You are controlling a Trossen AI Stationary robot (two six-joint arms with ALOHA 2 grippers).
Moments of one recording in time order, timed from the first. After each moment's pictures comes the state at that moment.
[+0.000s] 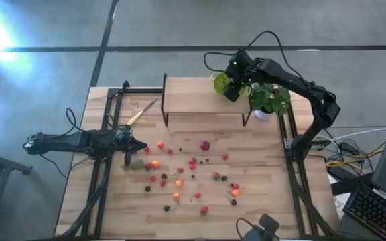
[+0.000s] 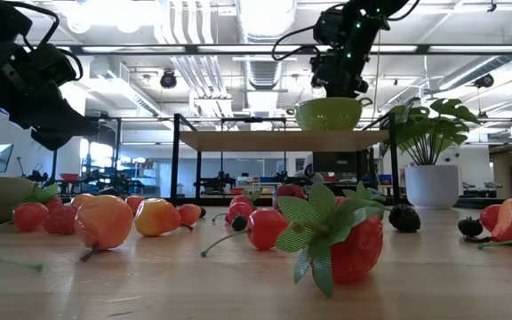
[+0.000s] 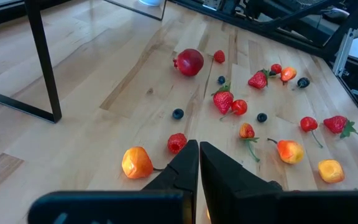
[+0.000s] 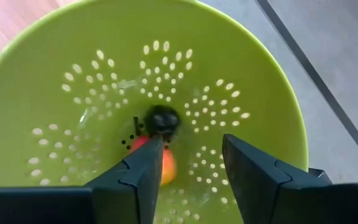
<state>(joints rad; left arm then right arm) -0.03 0.16 0.11 -0.40 -0.14 -0.34 -0.67 1.65 1.57 -0.94 0.13 -0.11</state>
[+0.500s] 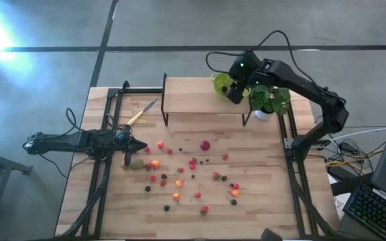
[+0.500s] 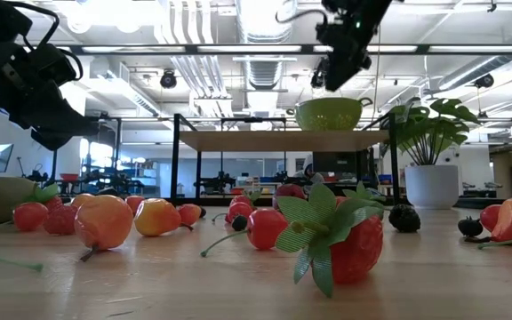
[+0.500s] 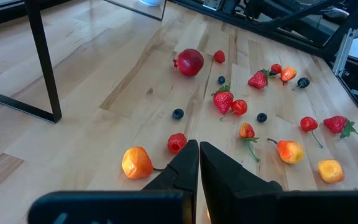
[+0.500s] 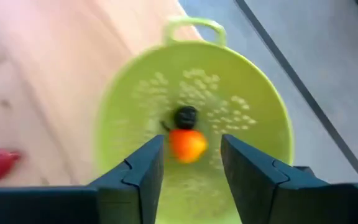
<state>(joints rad) -0.03 0.16 0.11 -0.40 -0.14 -0.34 -0.56 1.52 1.59 -0.98 0.13 -0.09</state>
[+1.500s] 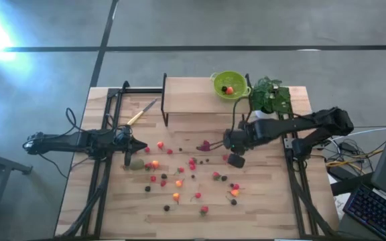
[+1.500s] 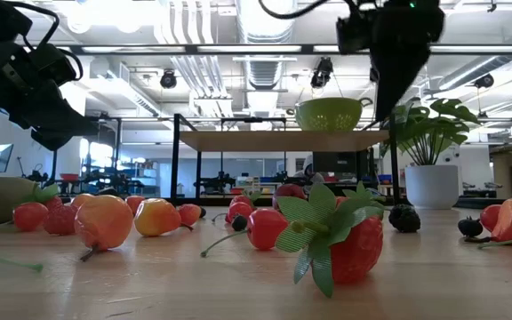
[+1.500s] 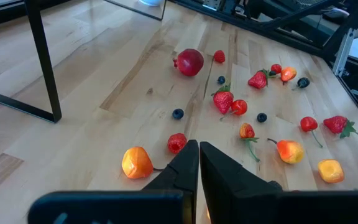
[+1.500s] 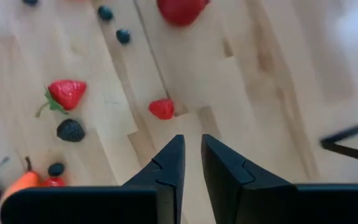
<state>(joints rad) -0.03 0.16 0.11 -0.40 -0.14 -0.34 0.10 1.49 1.16 -0.97 0.17 0.43</state>
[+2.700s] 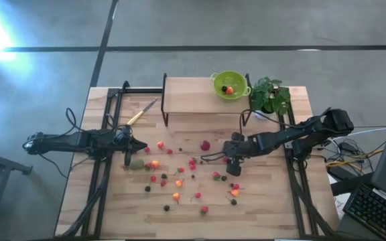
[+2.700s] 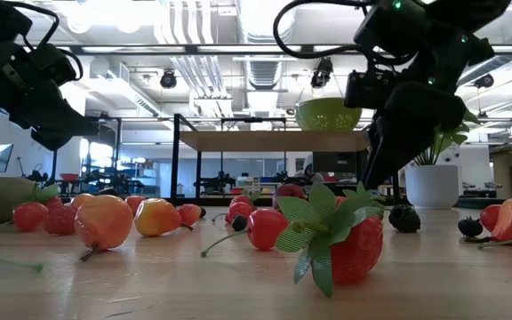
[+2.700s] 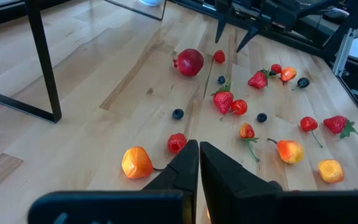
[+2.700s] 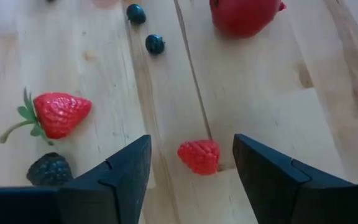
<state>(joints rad) -0.03 0.16 0.11 -0.40 -0.14 -0.34 0.12 1.49 0.70 -0.24 0.13 0.34</state>
